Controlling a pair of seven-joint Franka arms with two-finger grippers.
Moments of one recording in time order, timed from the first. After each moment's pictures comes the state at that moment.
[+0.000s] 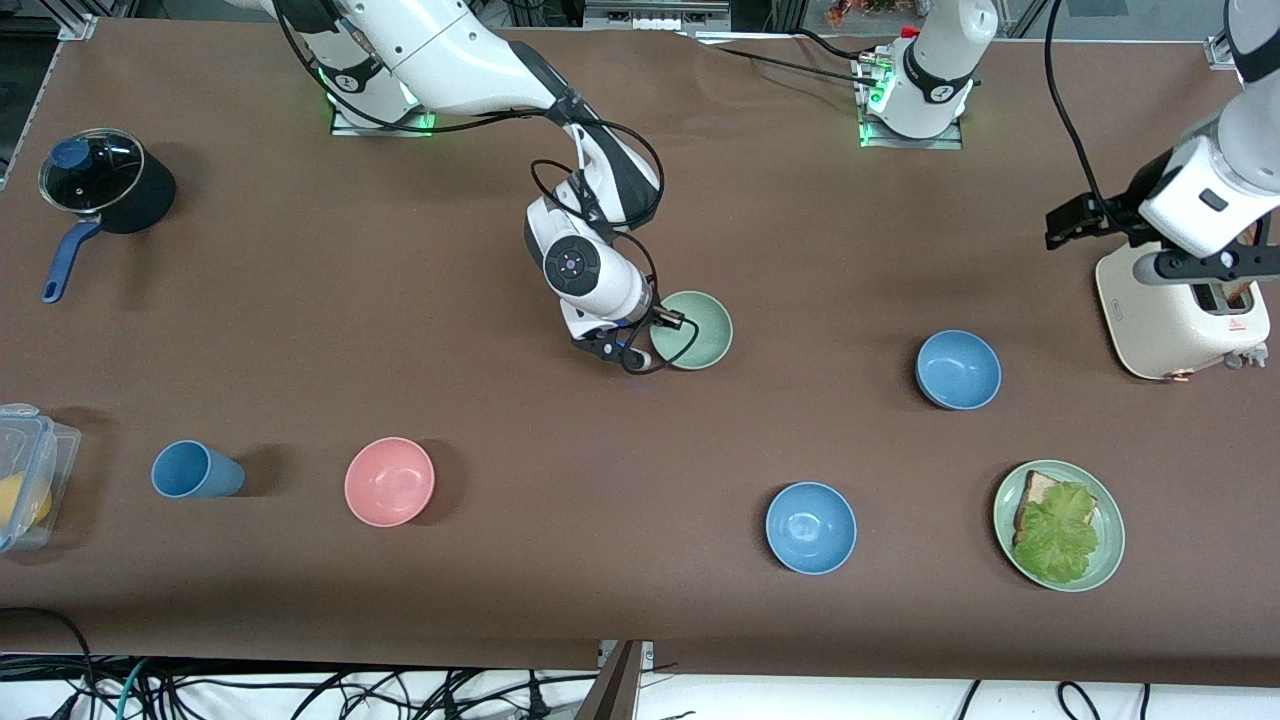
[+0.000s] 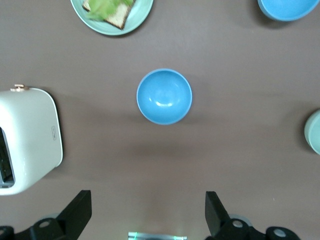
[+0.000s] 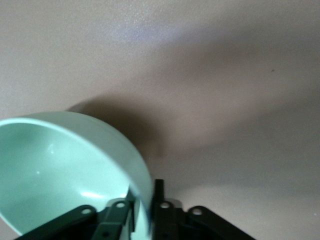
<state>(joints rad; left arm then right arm) -0.08 -0.01 0.06 -1.73 0.02 1.58 -0.09 0.73 0.80 0.07 -1.54 0.42 2.38 0.86</state>
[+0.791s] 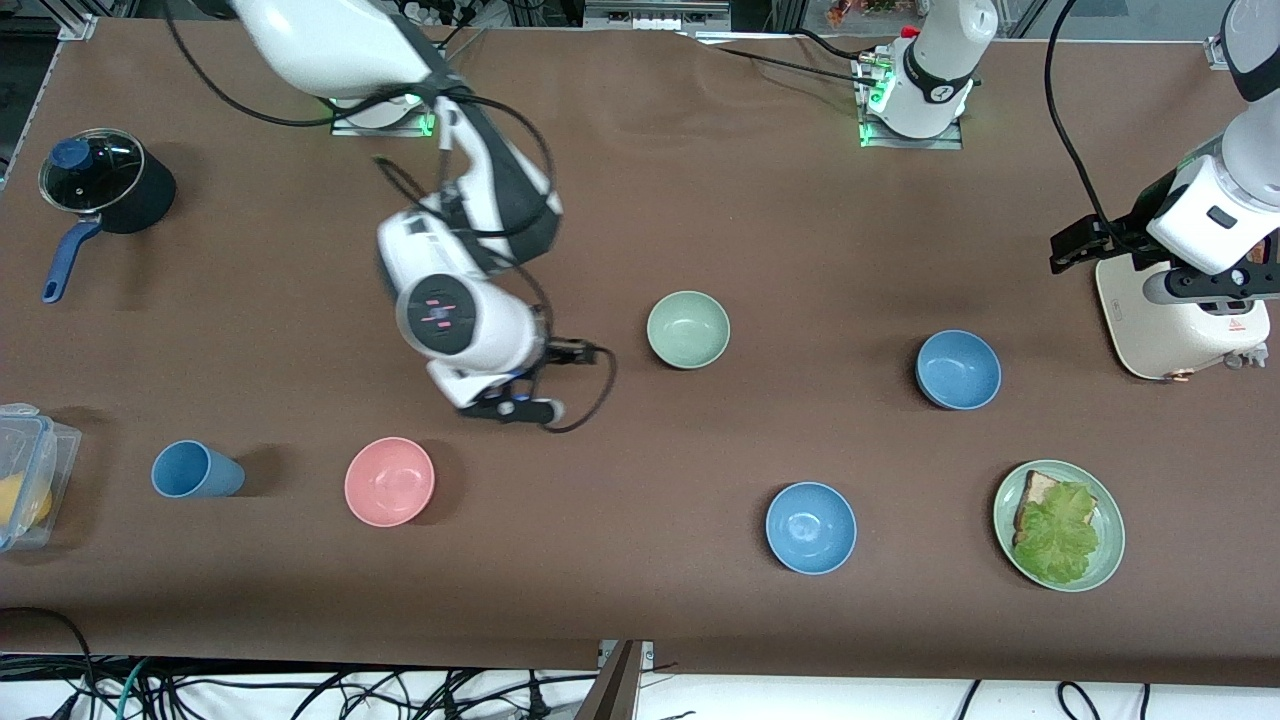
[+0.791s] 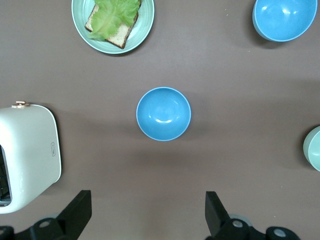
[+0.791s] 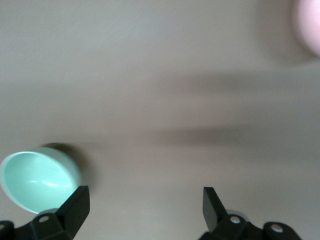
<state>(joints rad) -0.08 0.00 0.06 -1.74 0.02 1.64 -0.09 0.47 0.67 -0.01 -1.23 0.17 1.76 0.44</state>
